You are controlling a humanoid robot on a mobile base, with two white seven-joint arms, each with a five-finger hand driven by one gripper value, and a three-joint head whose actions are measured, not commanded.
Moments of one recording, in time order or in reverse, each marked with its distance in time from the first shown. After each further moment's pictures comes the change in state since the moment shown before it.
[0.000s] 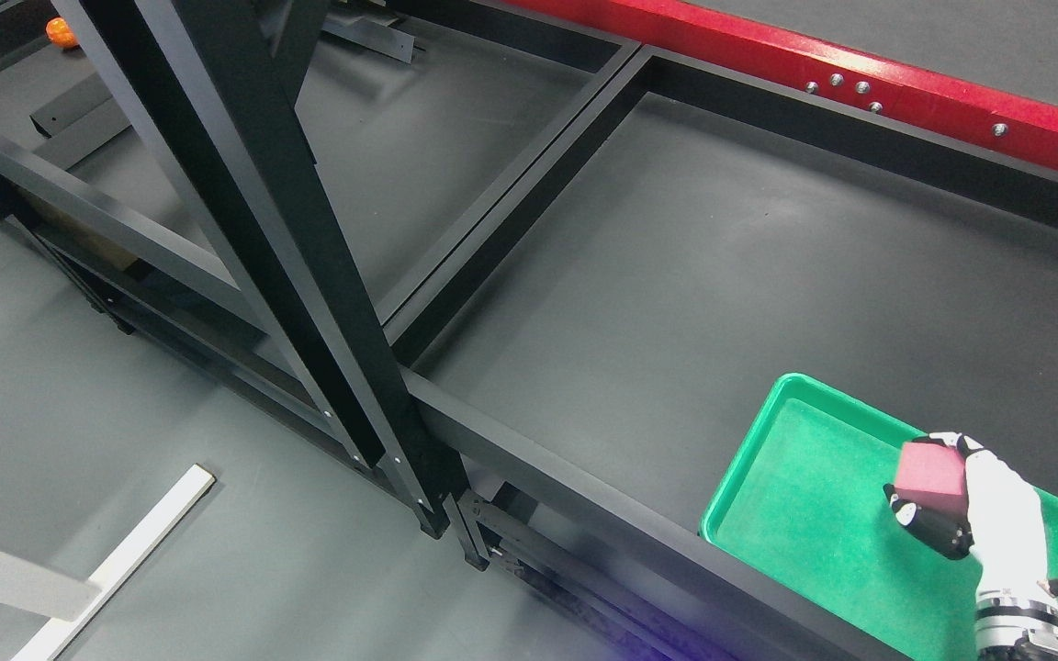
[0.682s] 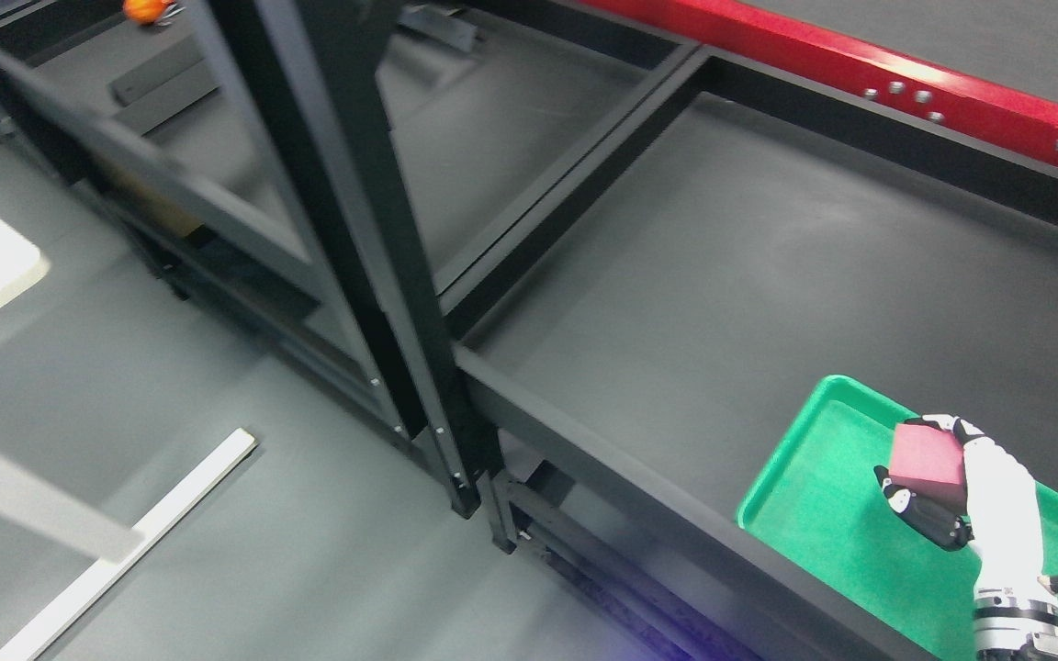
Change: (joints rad) left arm 0.000 0.000 0.000 0.000 0.000 0.000 0.000; right arm 0.008 0.011 -0.013 0.000 -0.038 -0.105 -0.032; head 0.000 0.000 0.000
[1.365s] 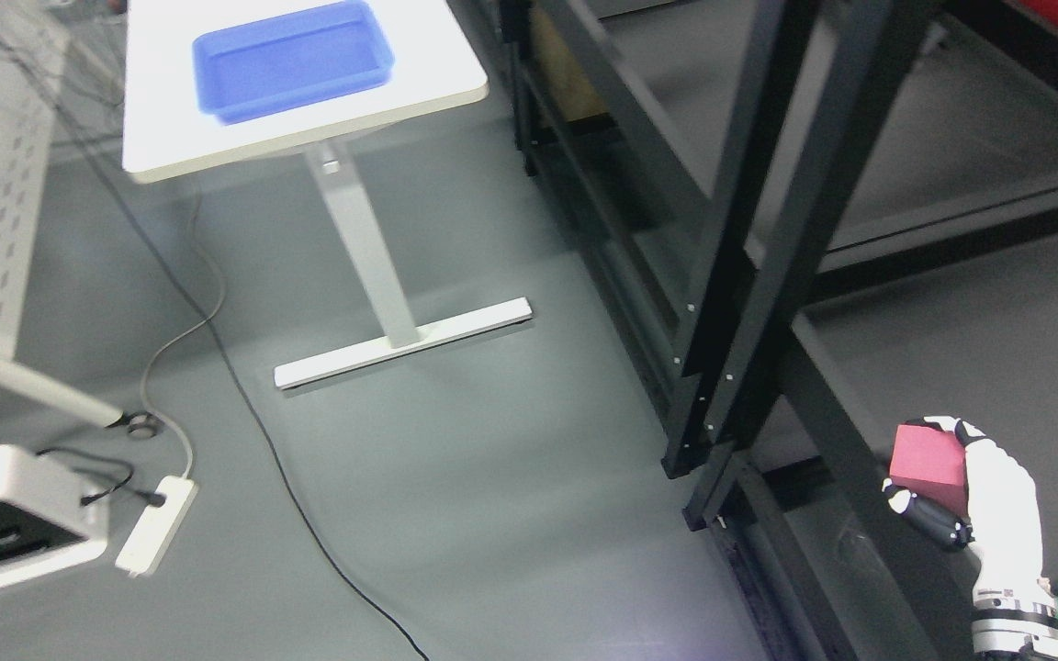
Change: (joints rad) left arm 0.000 0.000 0.000 0.000 0.000 0.000 0.000; right arm 0.004 0.009 -0.005 0.000 -0.004 -0.001 -0.011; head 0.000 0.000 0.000
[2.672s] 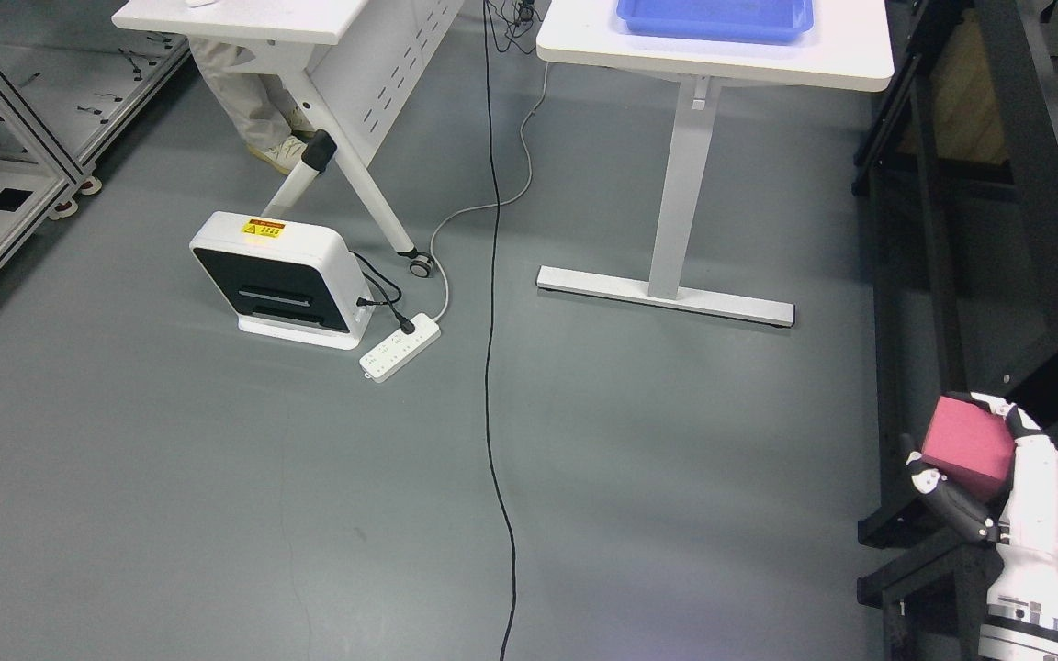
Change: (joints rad) left arm 0.000 0.000 0.000 0.000 0.000 0.000 0.000; right arm 0.002 0.058 -0.029 0.000 -0.159 -0.166 -0.161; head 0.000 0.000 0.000
